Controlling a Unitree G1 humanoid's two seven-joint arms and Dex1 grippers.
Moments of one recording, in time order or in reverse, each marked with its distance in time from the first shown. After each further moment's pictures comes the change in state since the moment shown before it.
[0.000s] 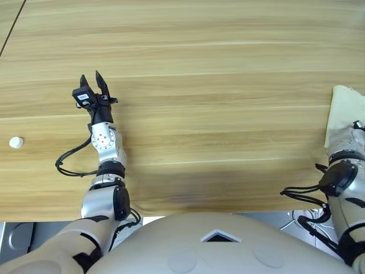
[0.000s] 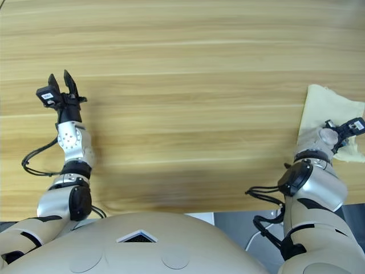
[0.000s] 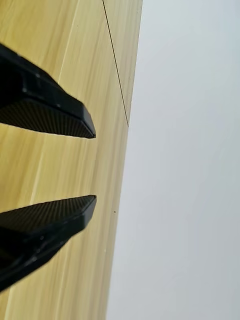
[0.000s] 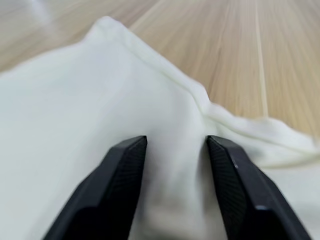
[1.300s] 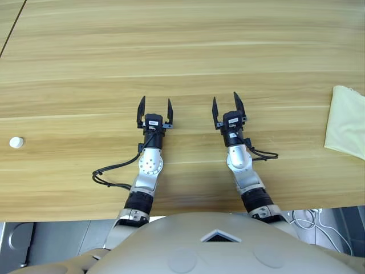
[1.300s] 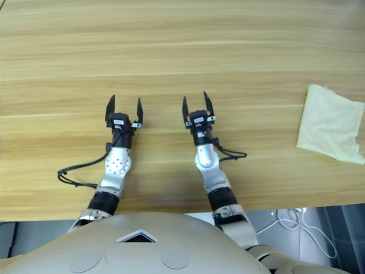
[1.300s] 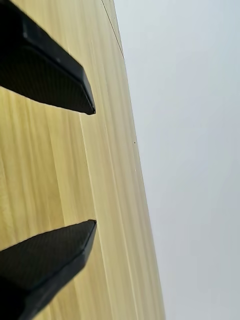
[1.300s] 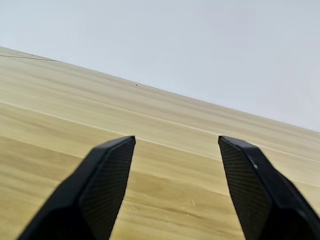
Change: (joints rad) left arm 0.402 -0.208 -0.368 -0.461 0.368 0.143 0.209; right arm 0.542 0.554 0.697 -0.850 -0.496 -0.289 0.263
